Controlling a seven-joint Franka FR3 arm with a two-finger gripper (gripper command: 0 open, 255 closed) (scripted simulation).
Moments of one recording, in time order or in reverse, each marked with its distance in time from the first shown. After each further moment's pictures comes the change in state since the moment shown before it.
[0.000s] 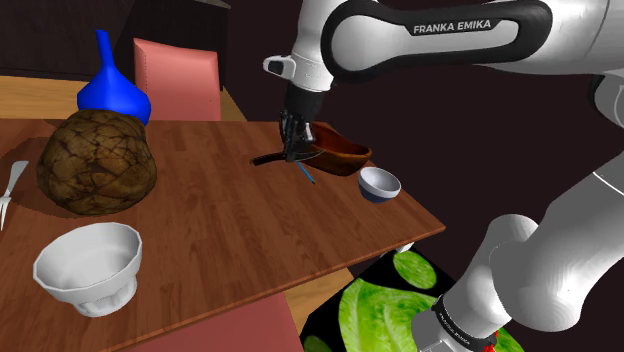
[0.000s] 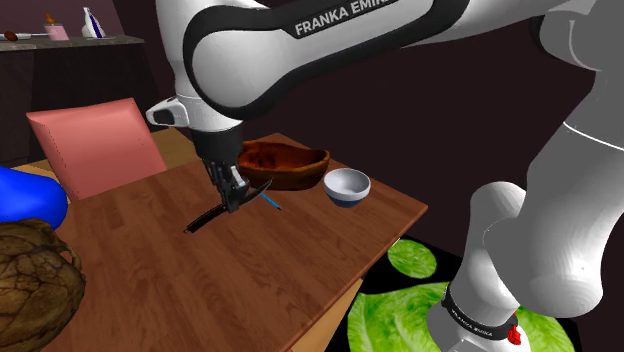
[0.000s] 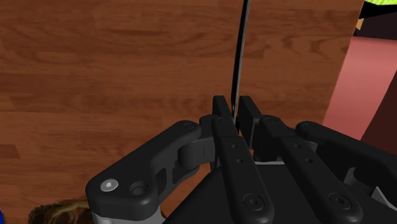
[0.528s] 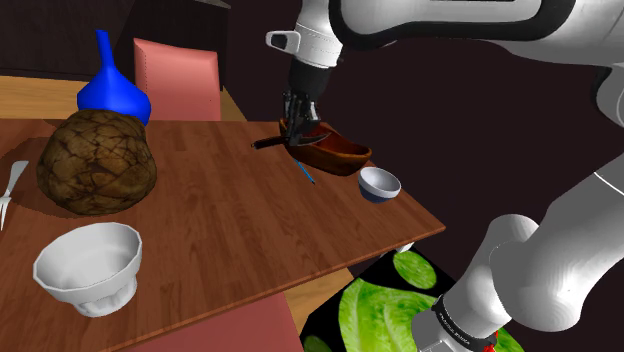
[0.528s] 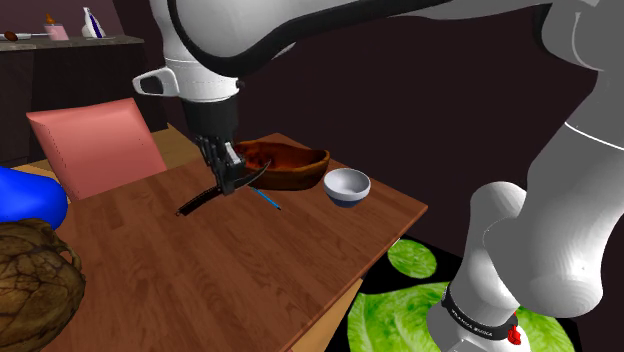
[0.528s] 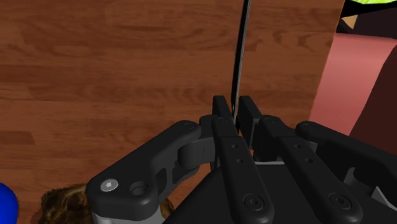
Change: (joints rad) arm 0.001 -0.007 0.001 0.103 0.001 -0.110 0.002
